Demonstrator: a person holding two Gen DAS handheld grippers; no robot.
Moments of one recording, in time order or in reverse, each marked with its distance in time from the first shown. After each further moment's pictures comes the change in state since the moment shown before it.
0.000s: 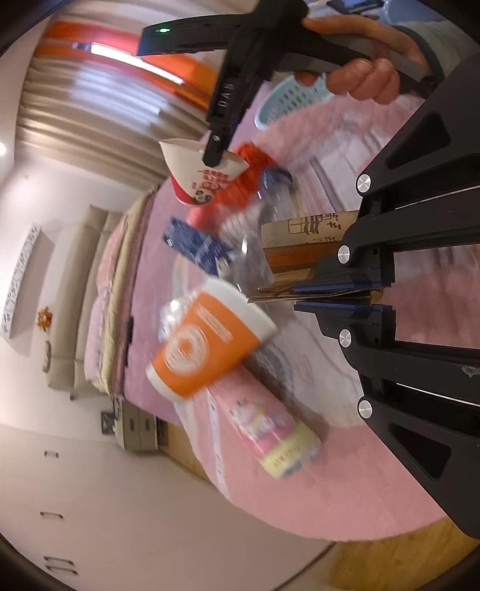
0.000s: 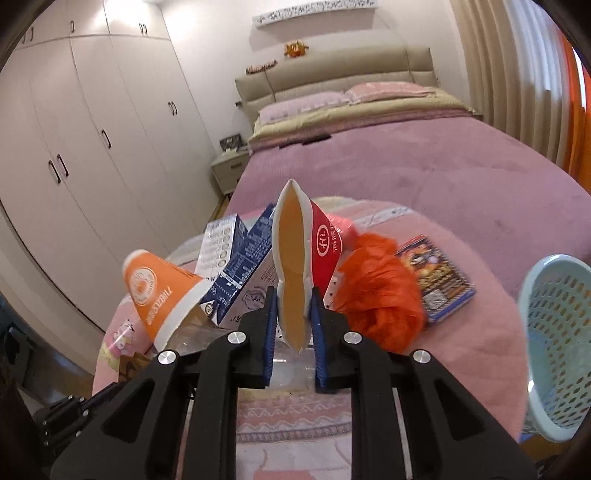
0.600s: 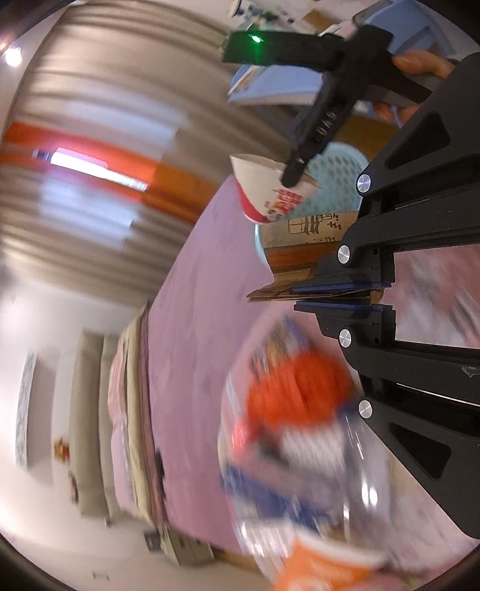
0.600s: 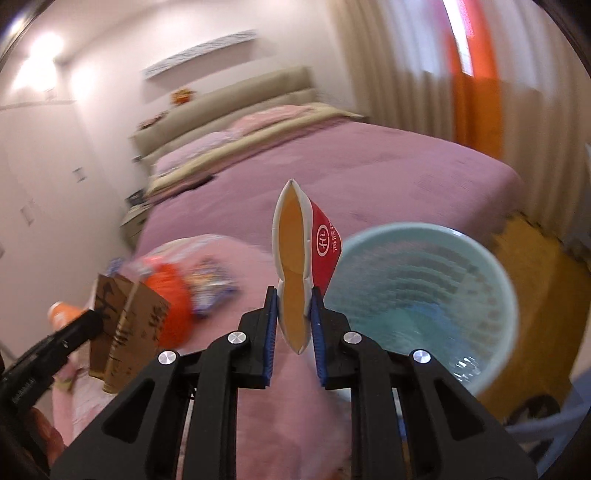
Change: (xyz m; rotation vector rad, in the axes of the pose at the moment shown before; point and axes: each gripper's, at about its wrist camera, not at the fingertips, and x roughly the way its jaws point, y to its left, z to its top) left arm 0.069 -0.202 0.035 0.266 0.017 -0.379; right arm -0.116 -0.183 -0.041 0.298 -0.111 -0.348
